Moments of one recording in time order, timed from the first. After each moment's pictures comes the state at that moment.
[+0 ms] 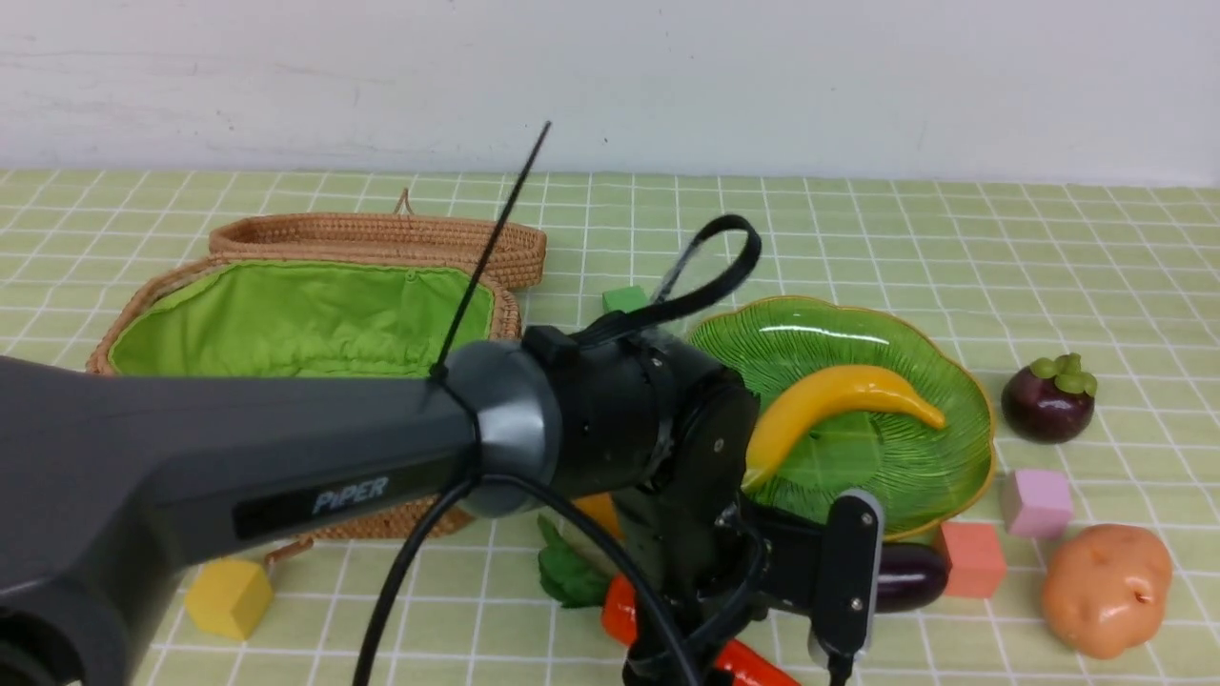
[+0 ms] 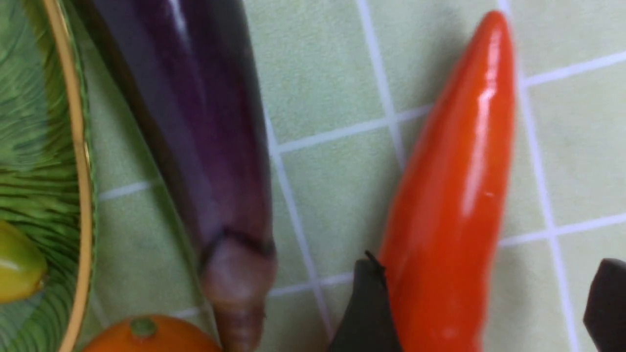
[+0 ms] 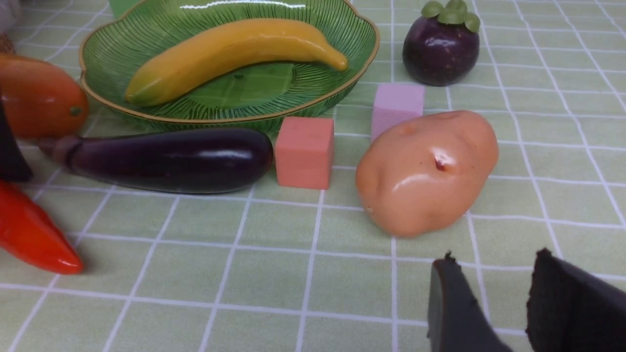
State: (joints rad) right arm 0.00 -0.01 0.01 0.21 0.41 -0.15; left arm -0.84 1.97 -1.40 -0.09 0.80 1.08
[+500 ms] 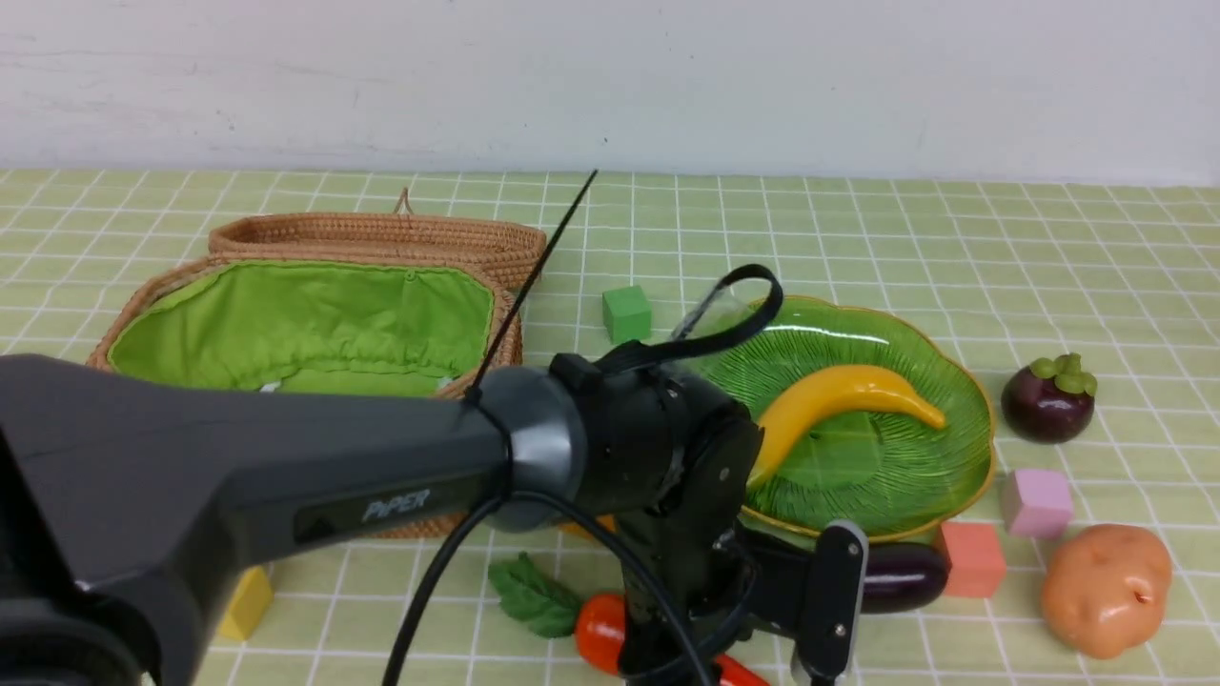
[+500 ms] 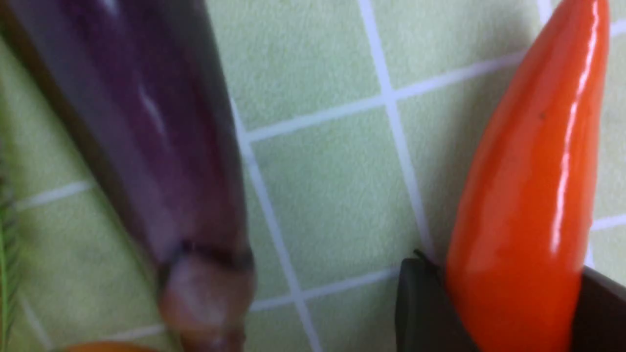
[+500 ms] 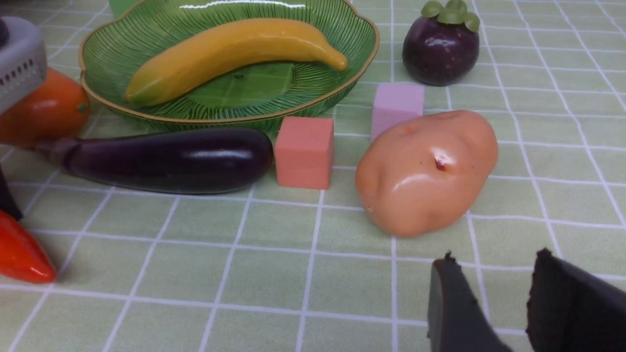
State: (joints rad) right arm 0.00 -0.01 0.01 0.21 0.41 -0.15; left arm -0.84 2.01 -1.40 -0.06 0.82 1.08
